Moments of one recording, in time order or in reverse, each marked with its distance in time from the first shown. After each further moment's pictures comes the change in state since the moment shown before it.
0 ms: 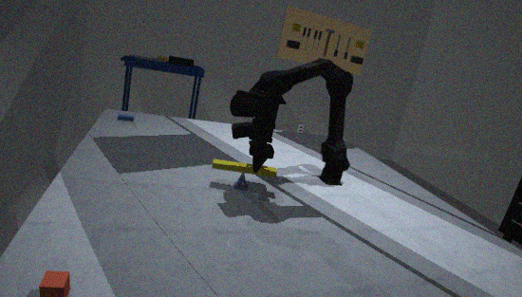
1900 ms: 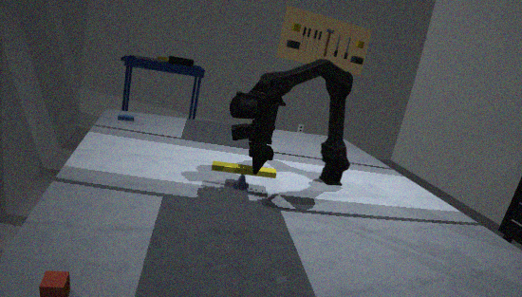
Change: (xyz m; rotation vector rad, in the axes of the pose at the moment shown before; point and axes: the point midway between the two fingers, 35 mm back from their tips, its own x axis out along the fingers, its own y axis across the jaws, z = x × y) arm 0.005 0.000 0.000 0.000 0.000 0.000
